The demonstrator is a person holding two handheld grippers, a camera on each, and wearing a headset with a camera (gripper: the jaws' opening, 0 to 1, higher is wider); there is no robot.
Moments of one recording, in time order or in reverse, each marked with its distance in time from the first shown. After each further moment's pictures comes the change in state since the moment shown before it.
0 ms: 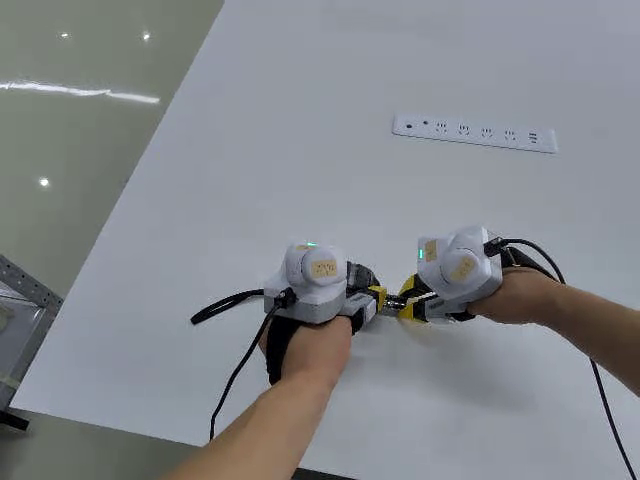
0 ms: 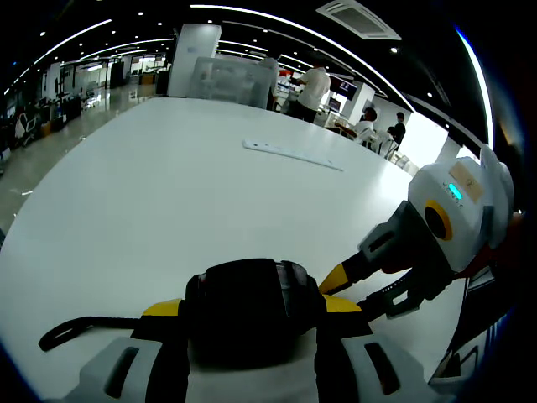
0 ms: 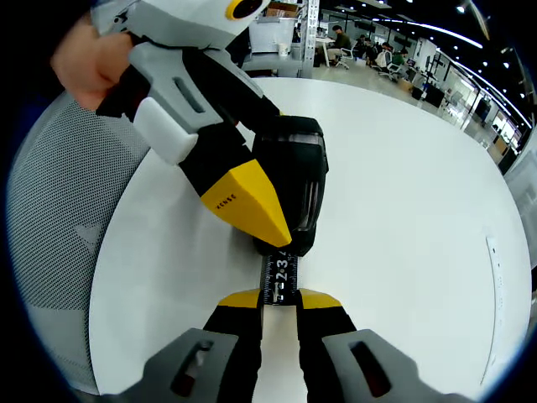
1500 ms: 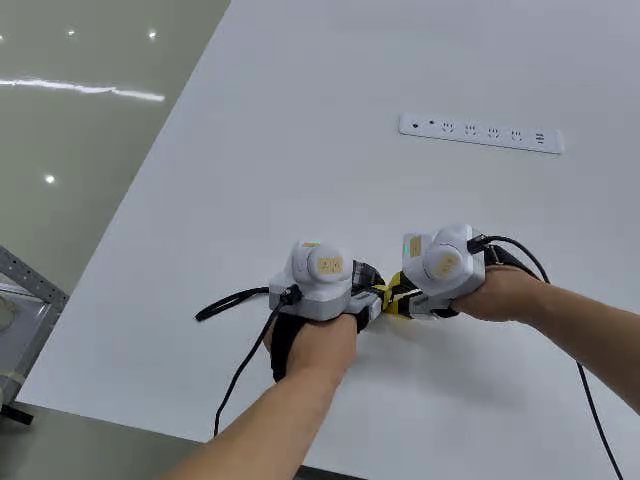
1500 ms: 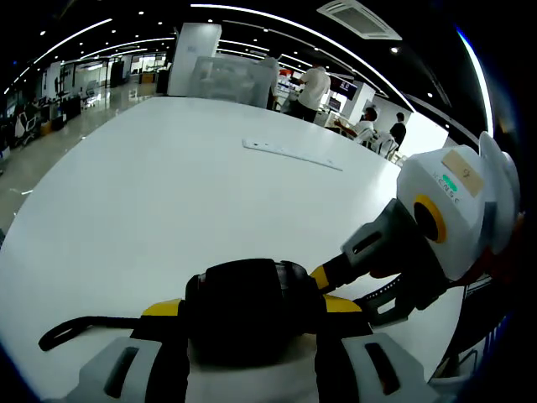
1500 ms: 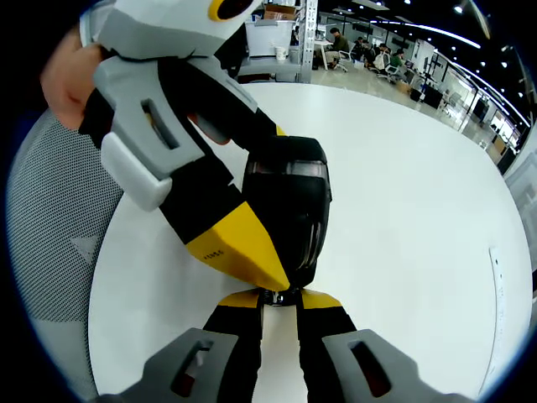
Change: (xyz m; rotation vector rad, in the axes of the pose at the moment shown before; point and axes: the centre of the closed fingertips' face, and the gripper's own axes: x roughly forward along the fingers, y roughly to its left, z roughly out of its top) left arm -0.001 -0.001 -0.001 -0.001 0.002 0.000; right arm 0.013 -0.003 0.019 0.011 -0.016 -0.007
